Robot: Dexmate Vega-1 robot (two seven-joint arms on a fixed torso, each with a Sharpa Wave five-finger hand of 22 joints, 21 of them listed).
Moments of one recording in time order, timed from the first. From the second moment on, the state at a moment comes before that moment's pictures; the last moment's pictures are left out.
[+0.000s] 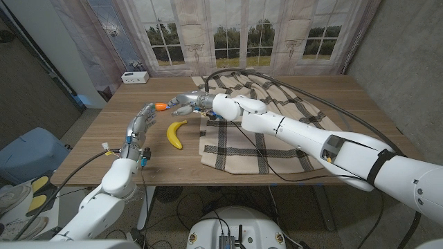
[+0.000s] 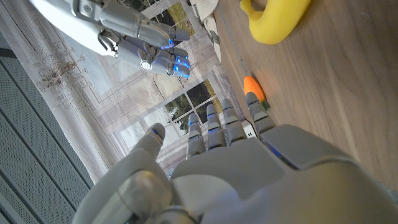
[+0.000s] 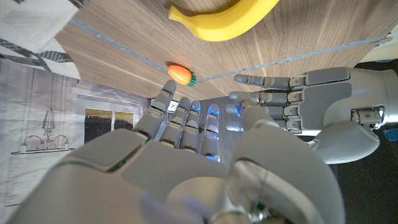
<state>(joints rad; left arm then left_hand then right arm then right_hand) 1.40 0.64 0.08 -1.81 -0.42 -0.28 0.39 0.16 0.11 0.56 0.02 0.18 0.21 -0.02 0.20 0.17 0.22 0.07 0.27 0.19 0.22 0.10 0.23 0.19 0.02 0.21 0.51 0.19 -0.24 -0.22 -1.13 -1.34 -0.48 0.02 0.21 0.59 0.17 0.52 -0.16 0.18 0.37 -0.03 0.20 0.18 0.33 0.03 0.22 0.19 0.28 -0.04 0.28 0.21 0.41 0.05 0.23 0.18</state>
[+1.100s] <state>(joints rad) 1.43 0.62 0.06 -1.82 -0.43 -0.30 0.37 0.15 0.10 0.55 0.03 0.18 0.22 -0.02 0.20 0.17 0.23 0.07 0.26 0.19 0.22 0.10 0.22 0.19 0.04 0.21 0.51 0.19 -0.16 -0.11 -1.24 -1.15 -0.58 0.05 0.25 0.91 0.13 0.63 -0.20 0.18 0.34 -0.07 0.19 0.18 0.27 -0.04 0.19 0.19 0.24 -0.04 0.21 0.19 0.40 0.04 0.22 0.18</state>
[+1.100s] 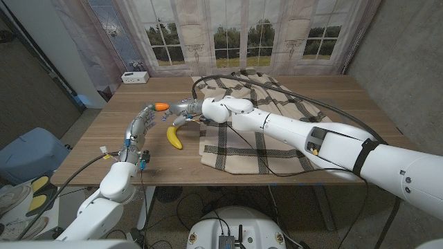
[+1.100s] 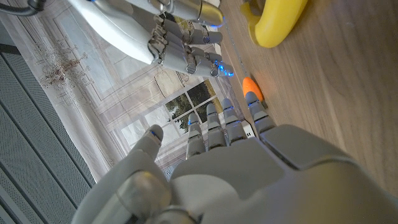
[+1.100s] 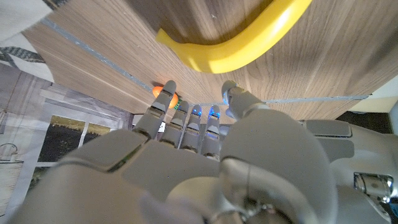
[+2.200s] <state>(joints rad) 1.48 0.60 0.04 -1.85 -0.43 -0.31 0.39 0.12 0.09 0.53 0.05 0.18 0.22 -0.02 0.19 0.17 0.23 0.07 0.25 0.19 0.23 0.11 0.22 0.19 0.04 0.21 0.50 0.19 -0.11 -0.04 -1.37 -1.07 -0.76 0.04 0.23 1.18 0.12 0.62 -0.19 0.19 0.36 -0.22 0.20 0.18 0.25 -0.21 0.19 0.19 0.18 -0.04 0.21 0.20 0.36 -0.01 0.21 0.18</state>
